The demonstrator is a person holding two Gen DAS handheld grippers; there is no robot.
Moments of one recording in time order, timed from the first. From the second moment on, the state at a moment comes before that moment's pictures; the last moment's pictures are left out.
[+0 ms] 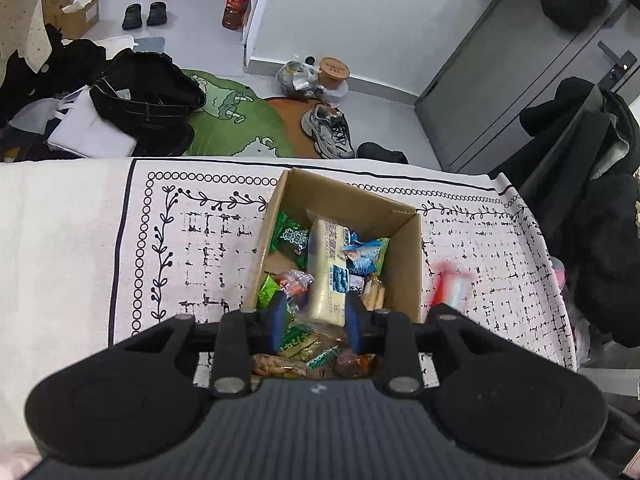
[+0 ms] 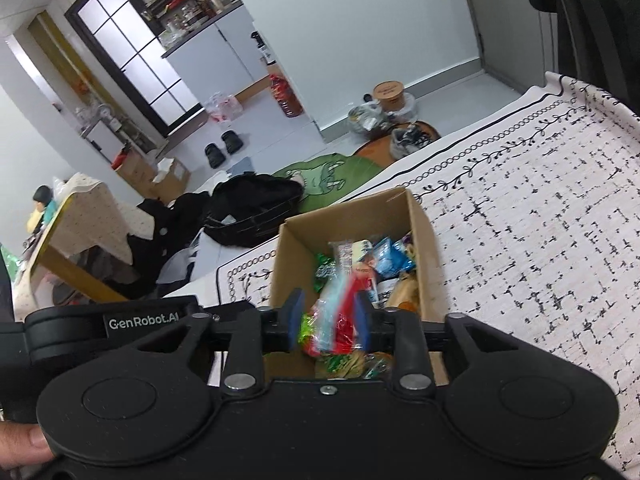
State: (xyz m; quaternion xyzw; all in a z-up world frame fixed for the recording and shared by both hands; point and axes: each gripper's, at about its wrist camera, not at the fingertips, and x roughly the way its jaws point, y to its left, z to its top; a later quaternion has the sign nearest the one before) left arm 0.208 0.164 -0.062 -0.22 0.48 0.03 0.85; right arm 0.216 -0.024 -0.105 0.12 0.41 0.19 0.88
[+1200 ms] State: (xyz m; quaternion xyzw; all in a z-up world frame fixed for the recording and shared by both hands) left arm 0.169 0.085 -0.025 -0.15 0.46 0.01 0.87; right arm 0.159 -0.149 -0.073 0.14 0.36 0.09 0.92
